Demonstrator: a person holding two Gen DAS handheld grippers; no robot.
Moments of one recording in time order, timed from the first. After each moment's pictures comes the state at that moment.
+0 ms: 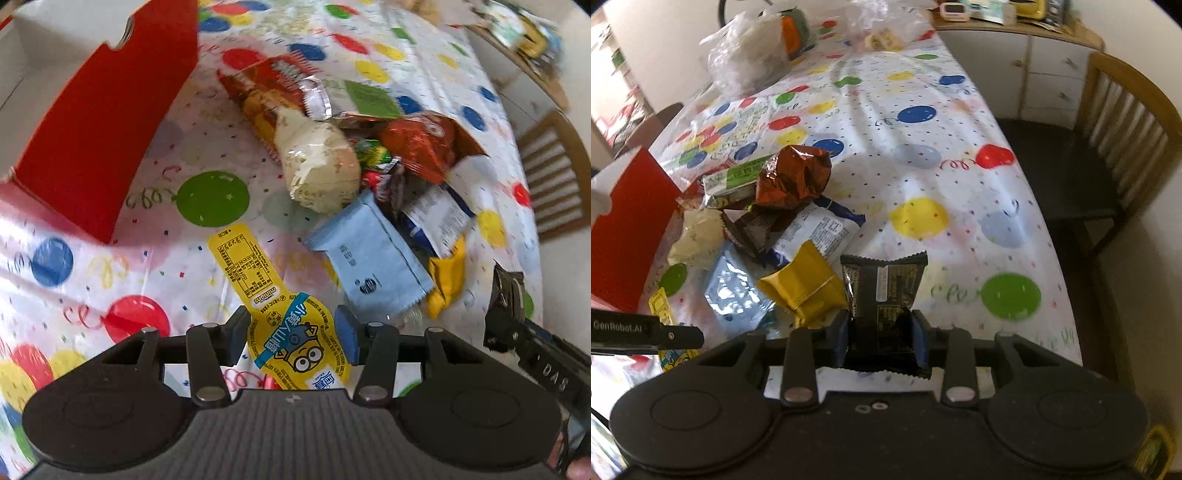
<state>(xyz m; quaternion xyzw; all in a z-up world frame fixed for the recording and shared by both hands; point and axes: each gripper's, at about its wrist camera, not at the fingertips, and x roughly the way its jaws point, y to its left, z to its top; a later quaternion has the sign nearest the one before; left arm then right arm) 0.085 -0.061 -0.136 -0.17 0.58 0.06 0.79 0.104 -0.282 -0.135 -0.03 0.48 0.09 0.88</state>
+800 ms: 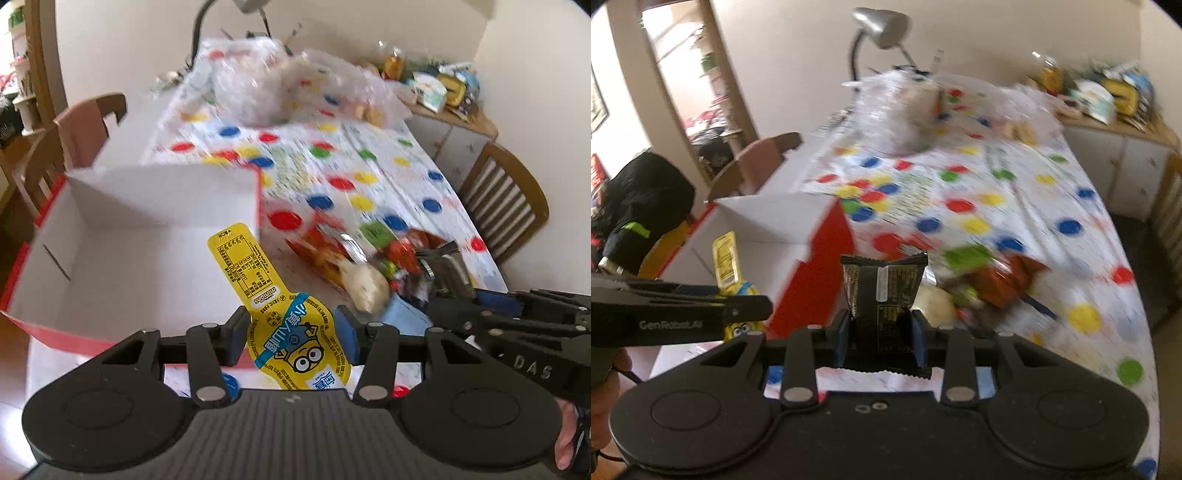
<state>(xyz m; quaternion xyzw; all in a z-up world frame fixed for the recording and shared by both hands) 0.038 0.058 -0.012 -0.08 0.44 0.00 0.89 0.054 -0.098 -0.049 -0.06 0.39 0.22 0.89</state>
